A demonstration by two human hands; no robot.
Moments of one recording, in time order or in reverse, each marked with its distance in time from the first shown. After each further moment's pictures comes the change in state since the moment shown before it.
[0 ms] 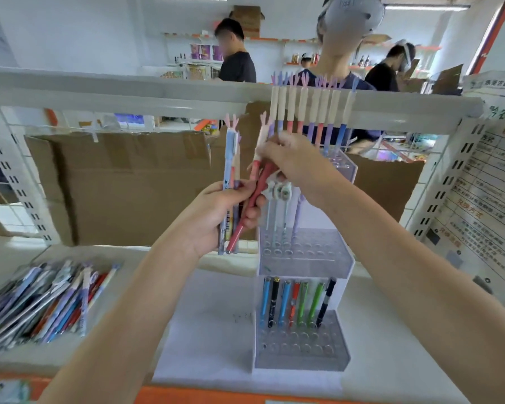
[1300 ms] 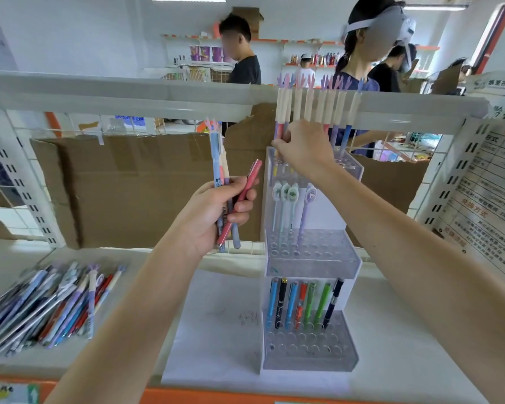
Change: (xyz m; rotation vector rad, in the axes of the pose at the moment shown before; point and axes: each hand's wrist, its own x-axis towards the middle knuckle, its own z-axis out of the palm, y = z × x) left_hand 0.000 0.005 -0.016 -0.091 0.053 0.020; right_hand 0.060 0.022 -0.005 -0.688 0.311 -0.088
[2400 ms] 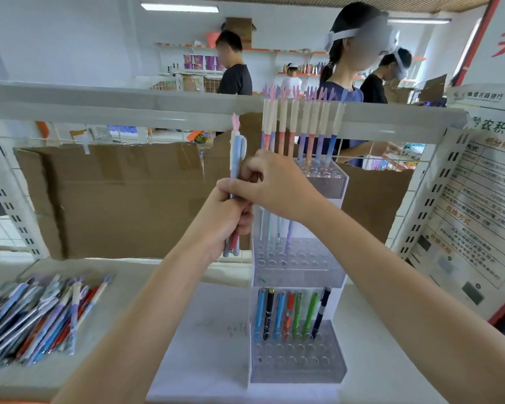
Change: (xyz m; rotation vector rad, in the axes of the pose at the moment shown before) left_hand 0.013 -0.011 0.029 0.414 0.117 0.151; right_hand -0.071 -0.031 -0.030 0.248 -0.217 -0.279
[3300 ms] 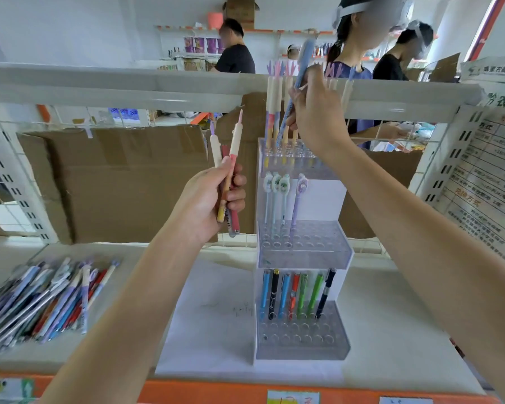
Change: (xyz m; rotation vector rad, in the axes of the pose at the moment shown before) left_hand 0.001 -0.002 -0.021 -0.484 0.002 -0.218; right_hand 0.049 0.047 -0.030 0.049 0.411 0.095
